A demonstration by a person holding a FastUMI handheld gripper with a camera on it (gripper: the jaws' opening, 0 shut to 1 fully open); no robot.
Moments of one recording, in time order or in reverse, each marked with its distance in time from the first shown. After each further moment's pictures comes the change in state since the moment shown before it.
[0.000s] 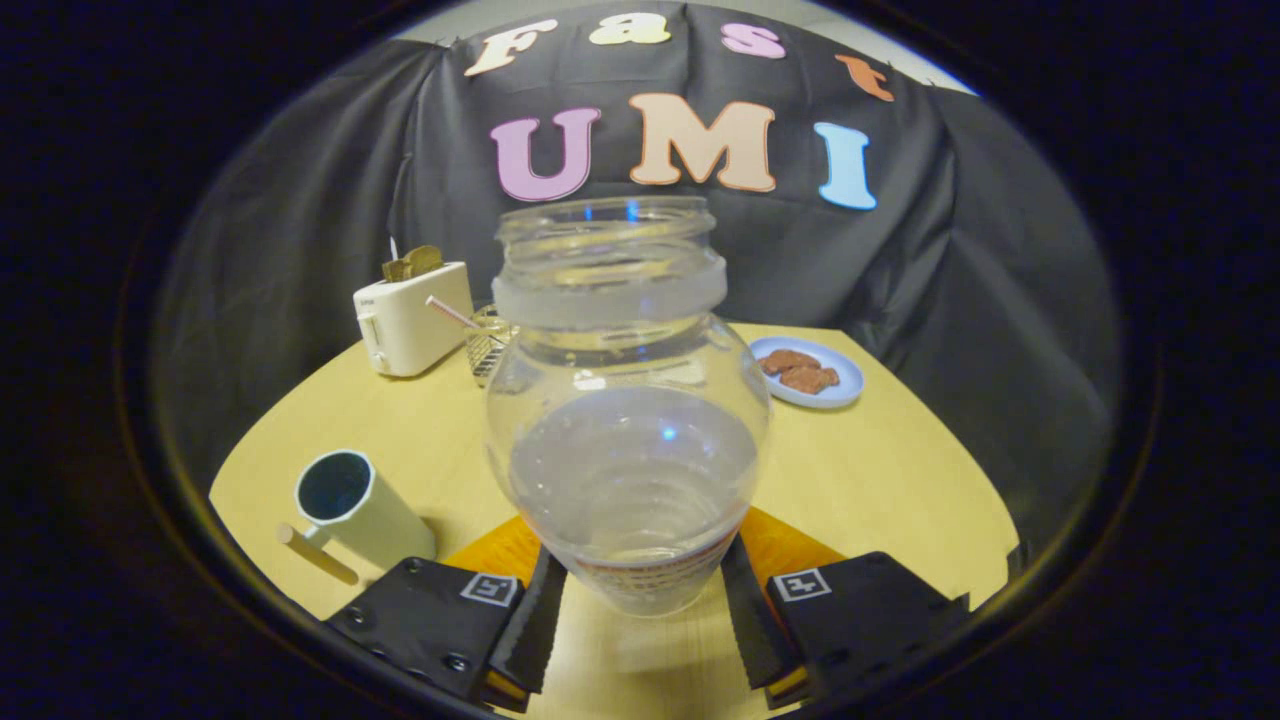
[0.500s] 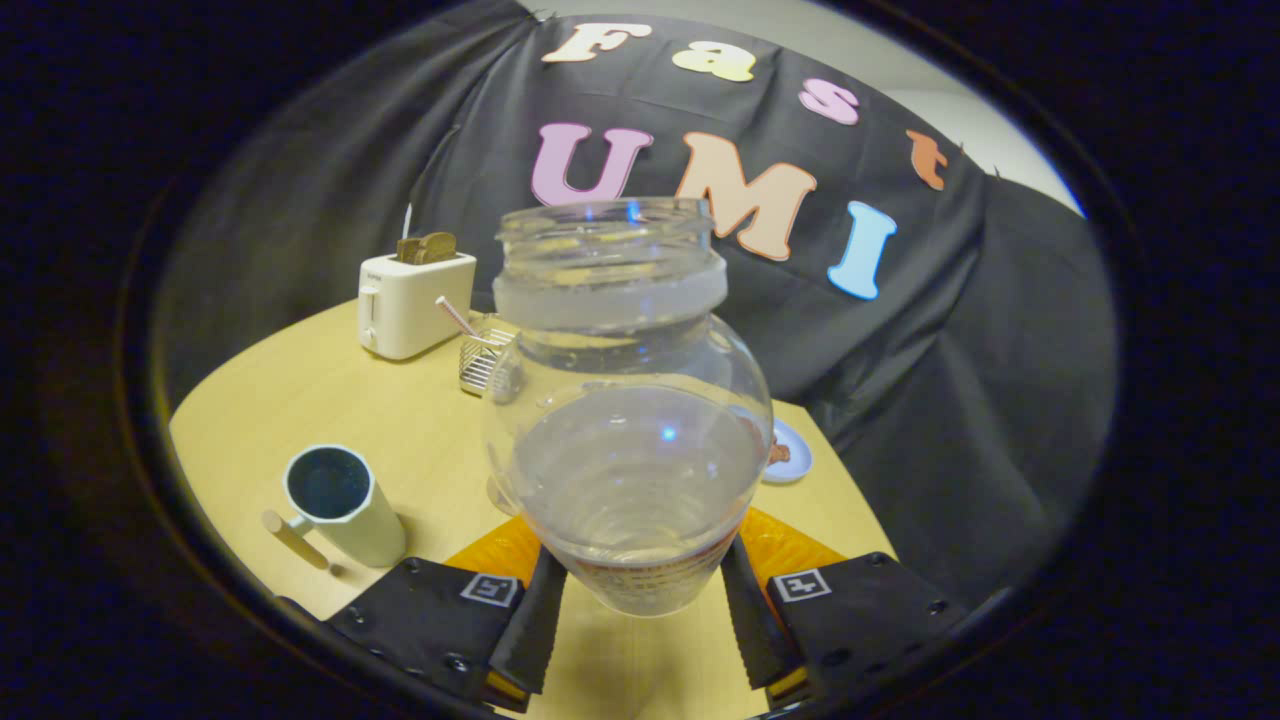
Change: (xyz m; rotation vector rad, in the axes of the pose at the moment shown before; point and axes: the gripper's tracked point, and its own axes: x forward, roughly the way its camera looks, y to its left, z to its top) arm -0.021 0.008 0.052 -0.303 -0.073 -0.120
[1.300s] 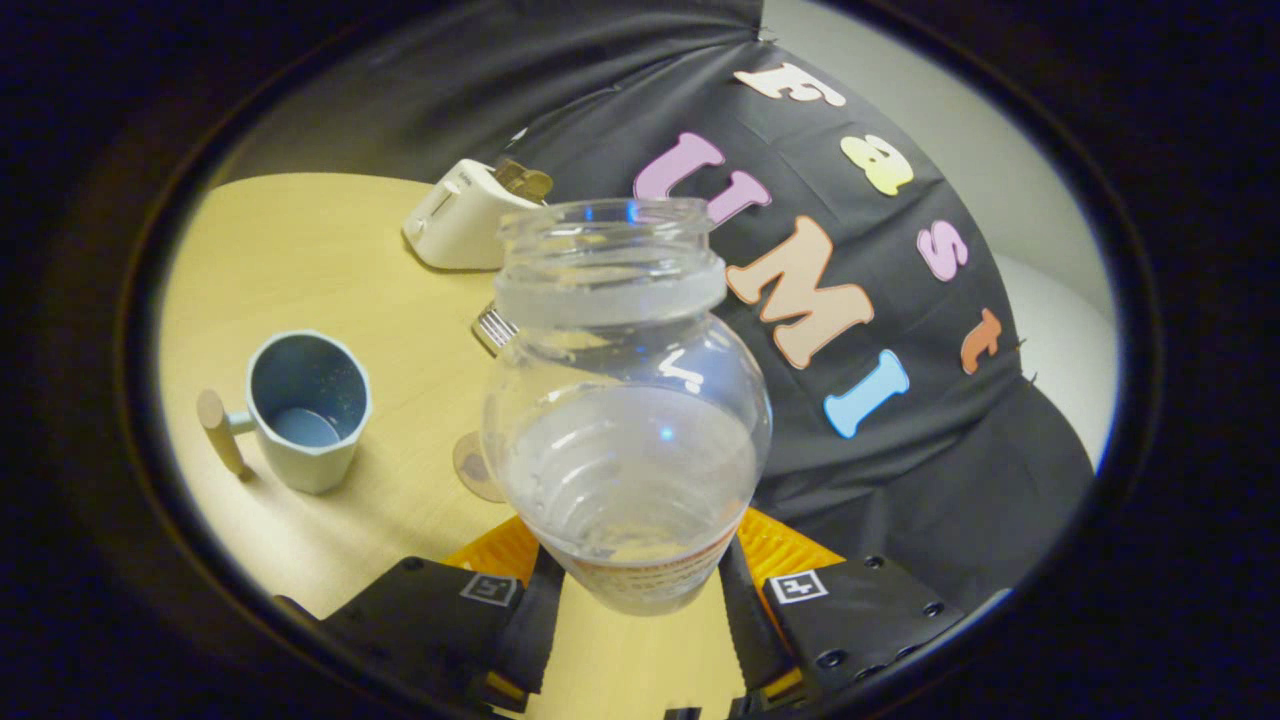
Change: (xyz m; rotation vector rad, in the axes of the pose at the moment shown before) arm -0.001 0.036 0.028 -0.517 -0.088 -0.096
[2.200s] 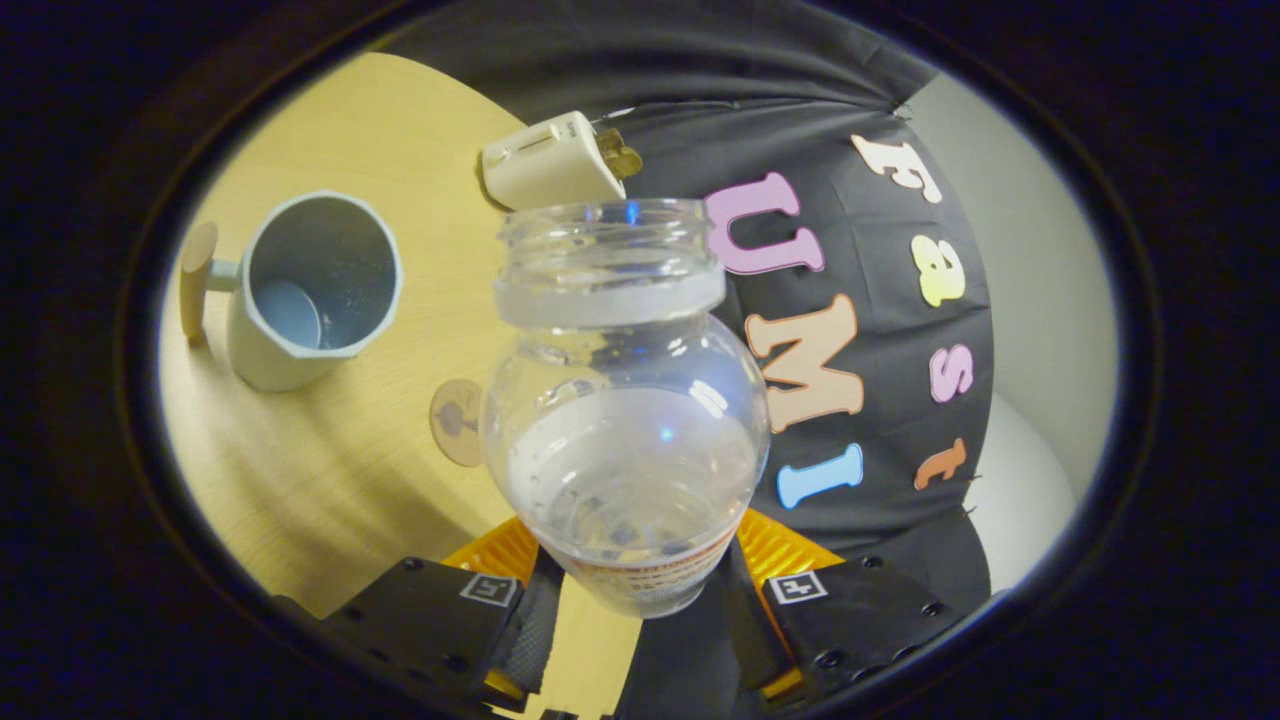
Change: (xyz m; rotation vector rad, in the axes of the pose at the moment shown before) arm 0.015 0.017 0.006 -0.395 -0.051 -0.066
